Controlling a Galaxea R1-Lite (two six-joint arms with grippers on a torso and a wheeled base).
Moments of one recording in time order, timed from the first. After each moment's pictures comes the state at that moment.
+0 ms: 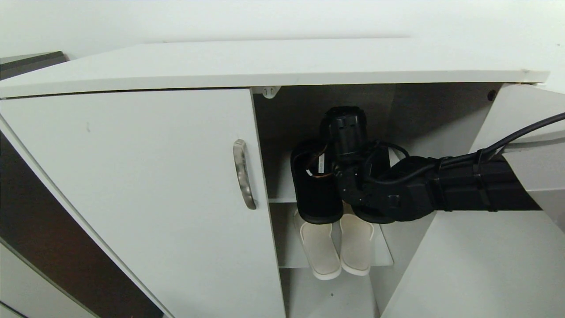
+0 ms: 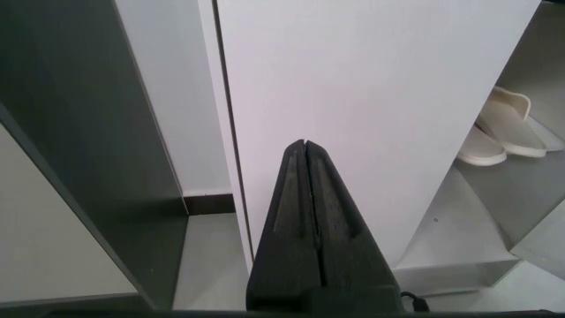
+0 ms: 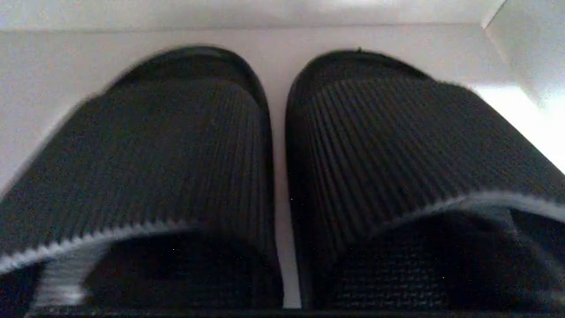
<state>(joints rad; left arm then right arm) 0.00 0.00 0.00 0.00 -0.04 0.01 0.78 2.10 -1.59 -0.24 -0.78 0.22</state>
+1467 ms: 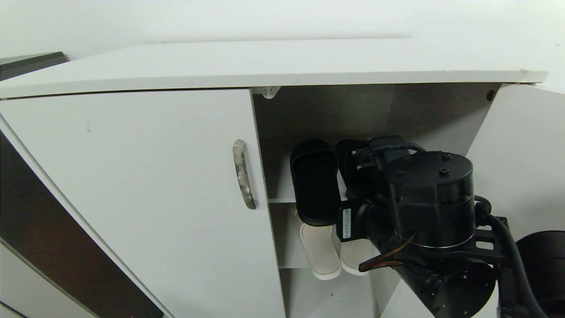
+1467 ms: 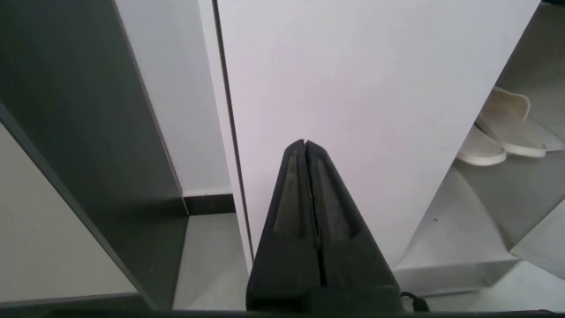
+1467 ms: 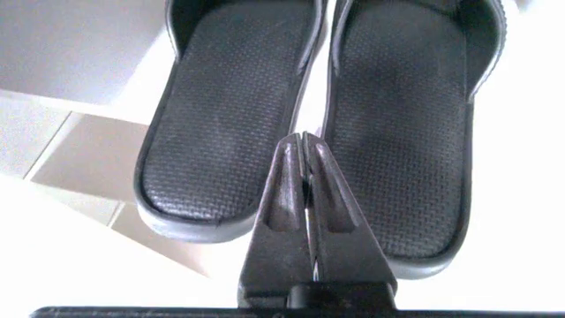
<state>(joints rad) 0.00 0.00 0.00 0.00 -0.04 0.01 1.03 1.69 -0.97 -0.45 -0.78 0.22</state>
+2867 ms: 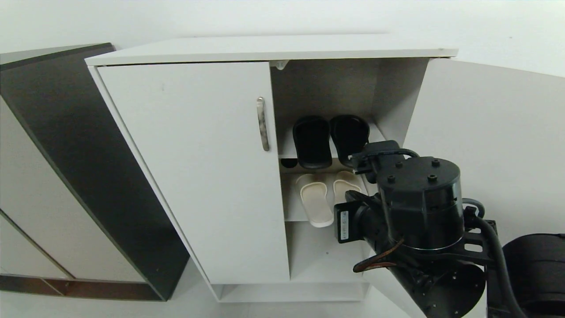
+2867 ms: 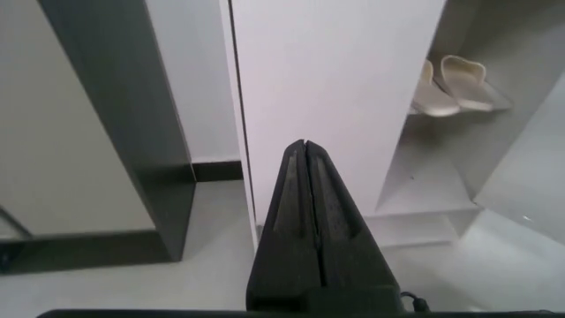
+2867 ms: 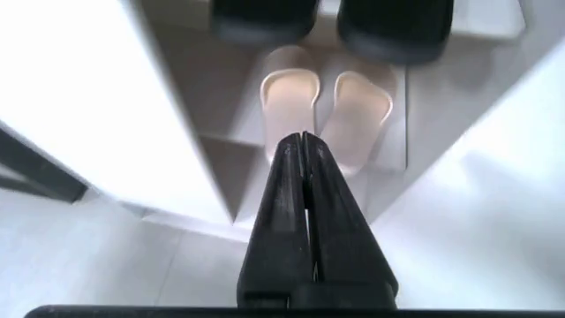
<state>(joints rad) 0.00 0.00 0.00 0.00 -0.04 0.01 1.02 1.71 -0.96 -0.47 -0.78 0.23</state>
